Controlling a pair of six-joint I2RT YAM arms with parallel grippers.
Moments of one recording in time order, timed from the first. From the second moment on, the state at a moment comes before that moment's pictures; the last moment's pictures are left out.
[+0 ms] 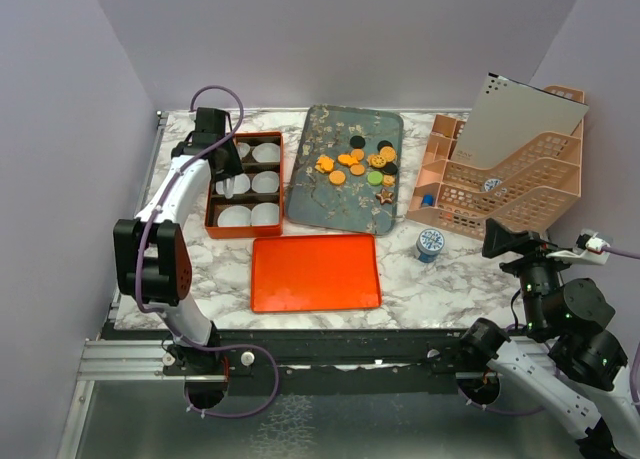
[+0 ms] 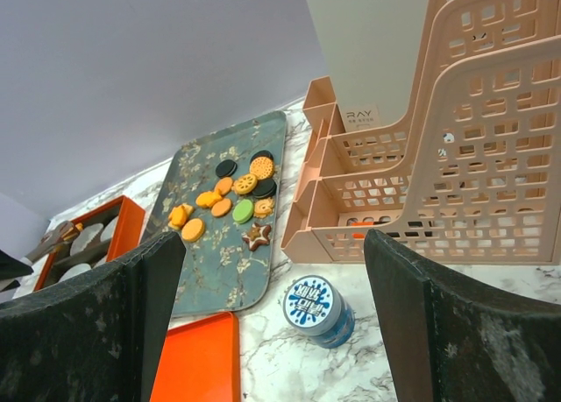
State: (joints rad) left arm -0.09 1.68 1.39 -0.59 -0.10 -0.41; right arm 0.76 0.14 0.77 -0.57 0.86 0.40
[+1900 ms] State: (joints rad) left arm -0.07 1.77 1.42 -0.58 -0.08 -0.39; right arm 0.76 0.15 0.77 -0.57 0.87 0.39
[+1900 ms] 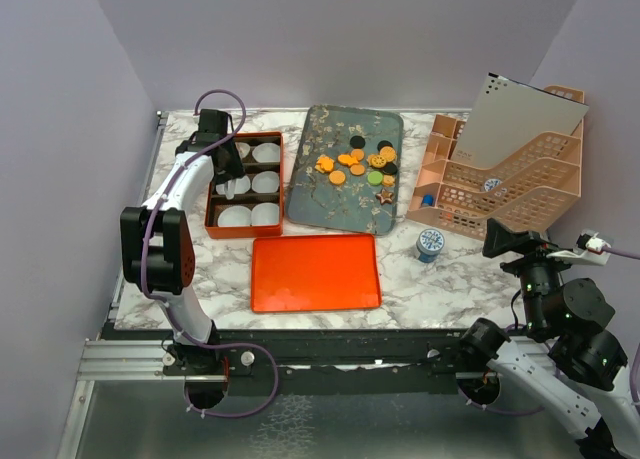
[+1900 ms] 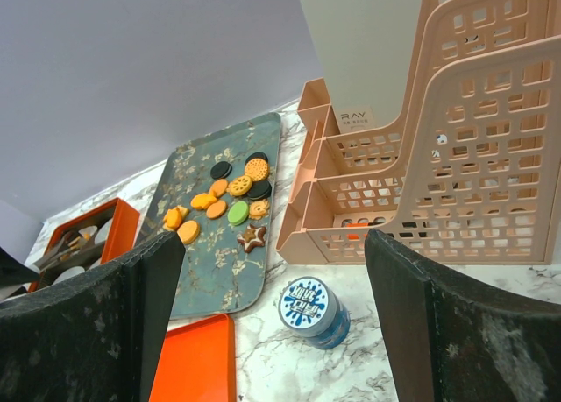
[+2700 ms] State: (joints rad) left arm -0.08 1.68 1.42 -0.58 -0.09 -0.34; right arm 0.76 0.15 0.77 -0.57 0.87 0.39
